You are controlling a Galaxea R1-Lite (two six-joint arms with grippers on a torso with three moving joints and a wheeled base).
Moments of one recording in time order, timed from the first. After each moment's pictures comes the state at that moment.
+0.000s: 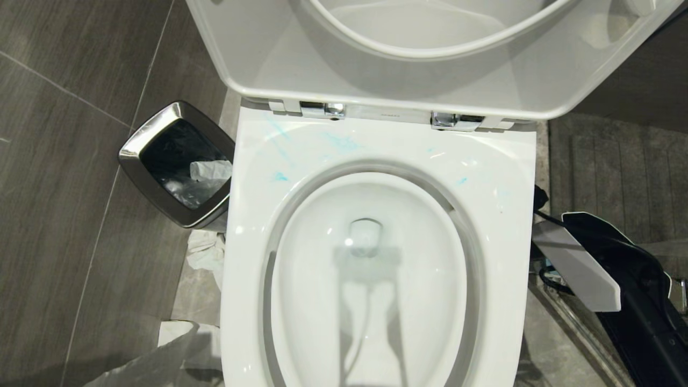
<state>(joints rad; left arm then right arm) 0.01 0.00 0.00 -0.01 -0.01 0.01 0.10 2.73 -1.84 -1.52 0.11 -0.12</state>
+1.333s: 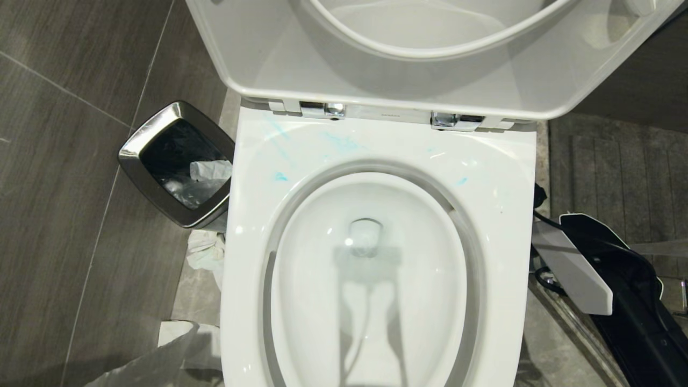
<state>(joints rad) 0.01 0.00 0.00 -0.01 -0.01 0.01 0.11 2.75 -1.94 -1.52 0.05 -0.18</state>
